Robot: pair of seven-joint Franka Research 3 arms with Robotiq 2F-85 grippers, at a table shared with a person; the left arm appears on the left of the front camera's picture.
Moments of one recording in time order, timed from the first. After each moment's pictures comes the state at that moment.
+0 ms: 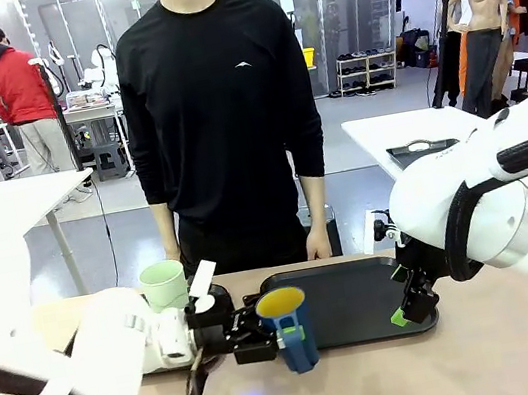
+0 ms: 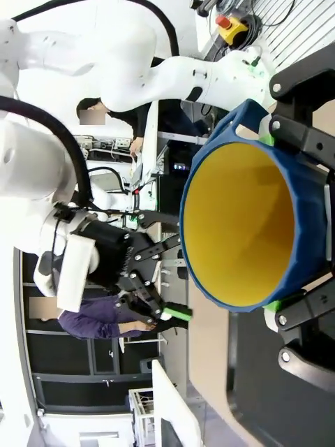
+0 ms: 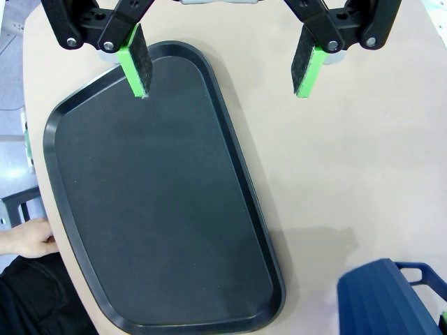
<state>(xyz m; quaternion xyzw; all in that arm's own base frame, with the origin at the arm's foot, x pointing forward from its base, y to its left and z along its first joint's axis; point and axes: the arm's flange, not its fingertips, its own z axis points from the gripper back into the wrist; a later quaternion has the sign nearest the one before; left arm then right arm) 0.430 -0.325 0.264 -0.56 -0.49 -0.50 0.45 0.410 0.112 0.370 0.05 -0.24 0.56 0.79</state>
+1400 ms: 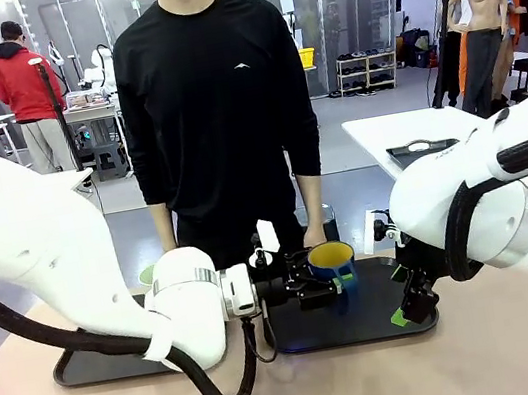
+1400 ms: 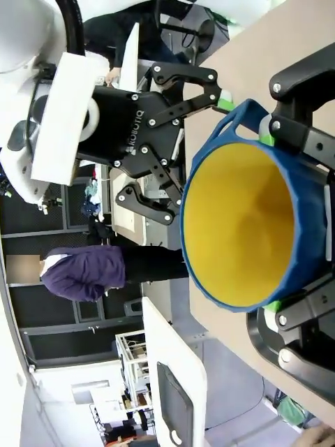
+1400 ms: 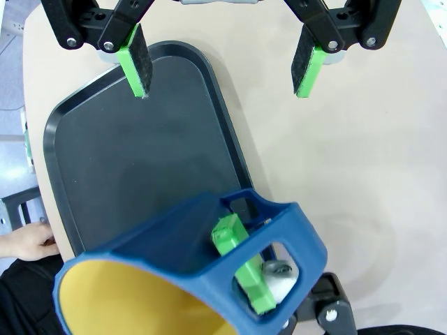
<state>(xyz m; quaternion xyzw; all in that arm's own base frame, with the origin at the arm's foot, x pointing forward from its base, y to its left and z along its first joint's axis) 0.499 -0.416 0.287 -0.46 -0.55 -0.50 0.50 0.410 0.112 0.370 0.05 -0.24 0.56 0.79</state>
